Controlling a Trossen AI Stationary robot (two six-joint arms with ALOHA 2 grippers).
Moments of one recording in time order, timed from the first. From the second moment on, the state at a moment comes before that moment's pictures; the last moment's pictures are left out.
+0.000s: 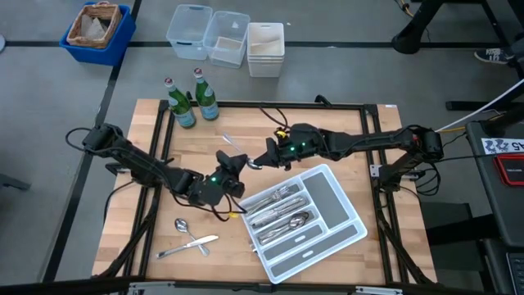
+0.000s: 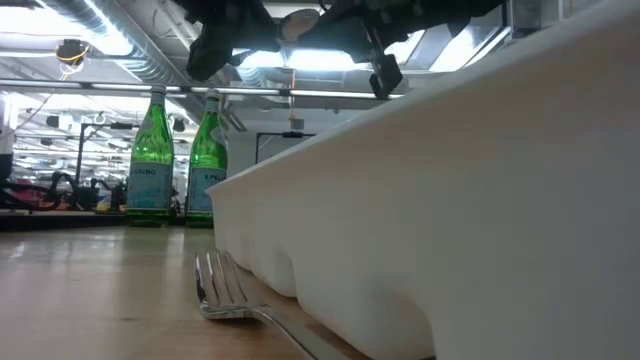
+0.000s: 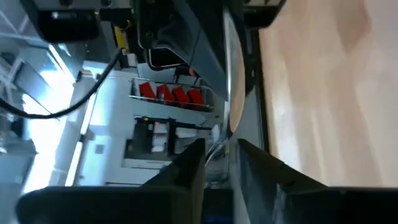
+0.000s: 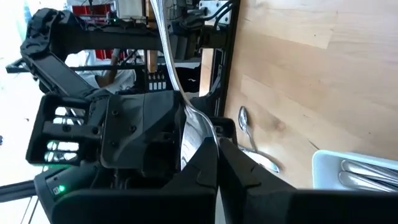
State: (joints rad) left arm -0.40 1.45 0.88 0.17 -1.23 1.00; right arm -0.08 1.58 1.15 0.11 -0.24 1.49
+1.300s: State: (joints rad) left arm -0.74 1.45 0.88 -0.24 -1.47 -0.15; right arm -0.03 1.57 1.15 -0.42 -0.79 0.70
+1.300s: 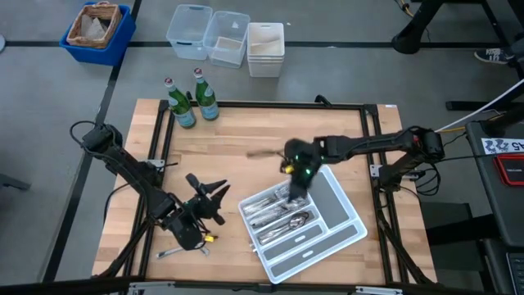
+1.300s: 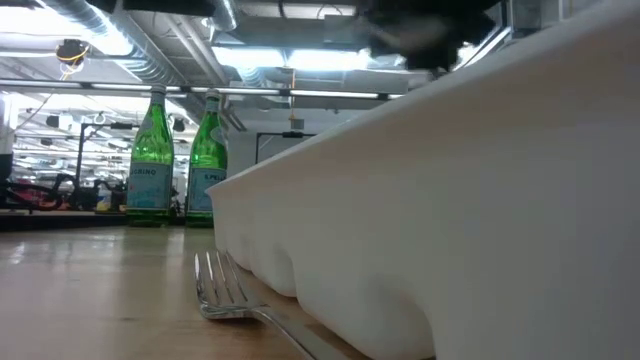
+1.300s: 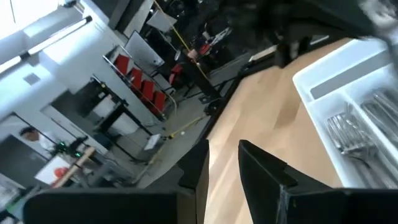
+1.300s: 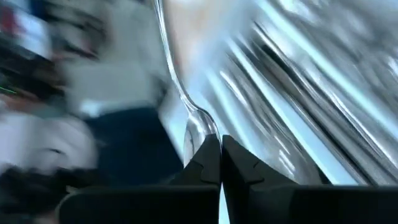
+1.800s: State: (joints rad) left arm -0.72 1.45 0.88 -0.44 -1.46 -0.47; right arm 0.20 1.60 1.15 -0.81 -0.35 0.43
